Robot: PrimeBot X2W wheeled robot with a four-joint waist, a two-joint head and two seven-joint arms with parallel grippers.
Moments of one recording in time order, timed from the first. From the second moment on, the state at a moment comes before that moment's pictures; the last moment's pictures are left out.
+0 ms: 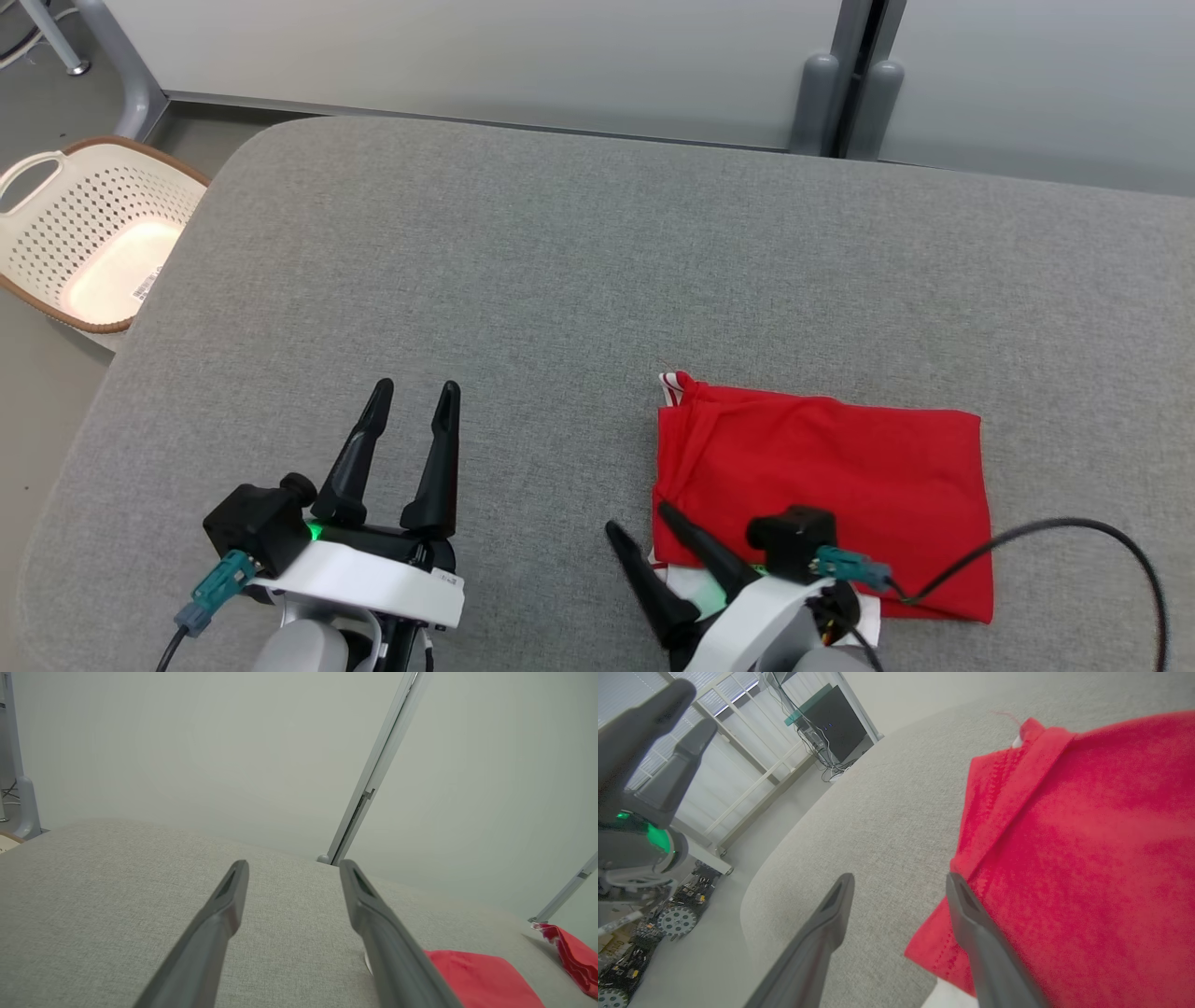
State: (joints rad) left arm -0.13 0.05 -0.20 0.20 -0.47 -0.13 -0.26; right arm -0.34 -0.05 0.79 0.58 0.73 0.13 -0.21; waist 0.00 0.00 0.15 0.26
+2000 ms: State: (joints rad) left arm -0.11 0.05 -0.14 0.18 -0.40 -0.10 -0.26; right arm -0.12 -0.07 0.08 0.35 0.08 0.13 -0.26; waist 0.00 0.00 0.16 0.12
